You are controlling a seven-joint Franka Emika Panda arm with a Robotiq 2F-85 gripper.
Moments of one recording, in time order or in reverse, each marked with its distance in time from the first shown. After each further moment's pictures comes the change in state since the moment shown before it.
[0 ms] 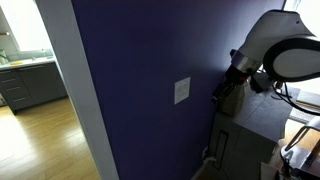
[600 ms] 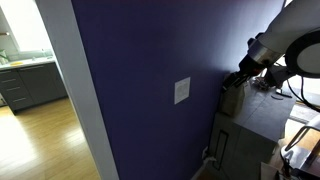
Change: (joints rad) arm -0.061 -0.136 0.000 -0.027 -0.045 0.003 0.049
